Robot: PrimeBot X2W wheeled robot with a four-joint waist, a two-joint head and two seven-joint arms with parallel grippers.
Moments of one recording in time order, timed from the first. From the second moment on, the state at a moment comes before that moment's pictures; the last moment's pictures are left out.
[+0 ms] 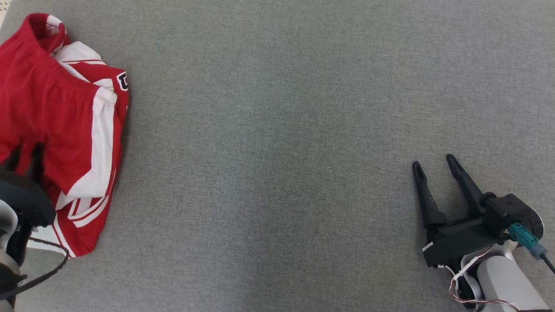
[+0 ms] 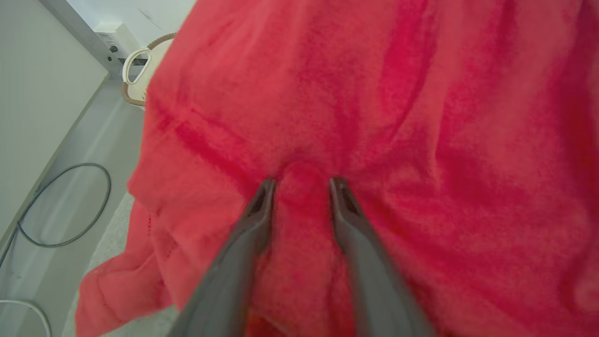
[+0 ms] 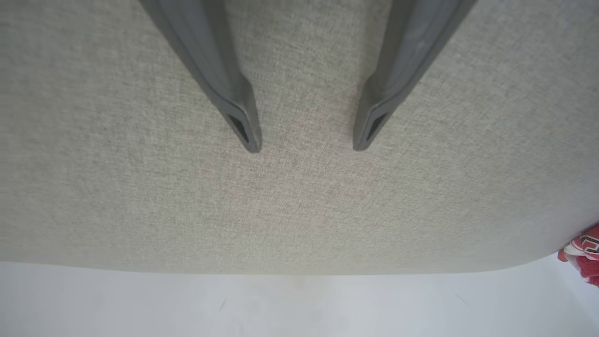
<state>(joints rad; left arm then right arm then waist) -0.91 0.44 -0.24 0.95 -0.41 -0.13 -0.11 -0.32 -0.30 0.30 0.26 0.24 0.13 -0.27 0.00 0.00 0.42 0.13</state>
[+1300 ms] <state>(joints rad) -0.89 0.07 -0.48 0.41 -0.35 -0.13 -0.26 -0.28 -0.18 0.30 0.30 0.27 0.13 -0.26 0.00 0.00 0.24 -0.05</state>
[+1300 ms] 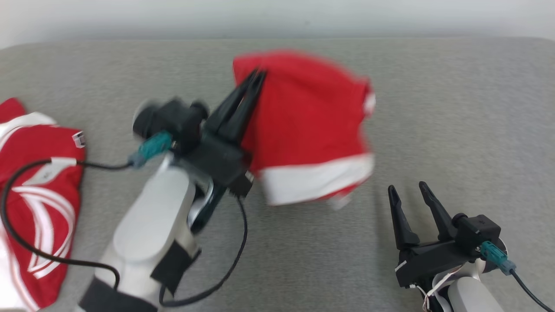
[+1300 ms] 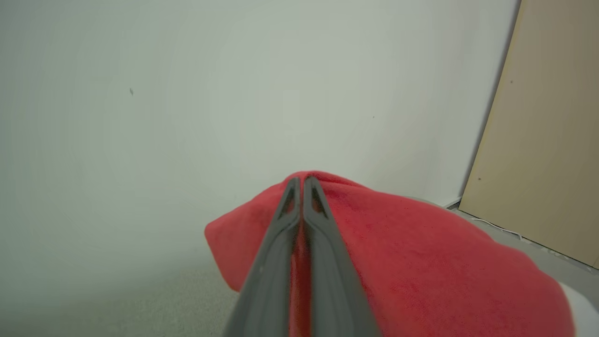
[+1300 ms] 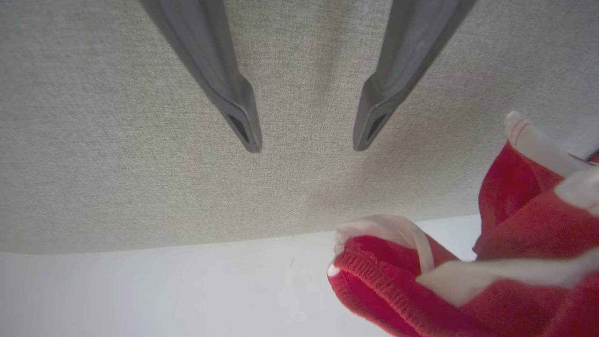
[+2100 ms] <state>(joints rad) -0.49 0.06 -0.18 0.37 -0.17 -0.10 -0.26 -0.30 -0.24 0.67 0.25 0.47 0.13 -0.26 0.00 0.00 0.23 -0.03</state>
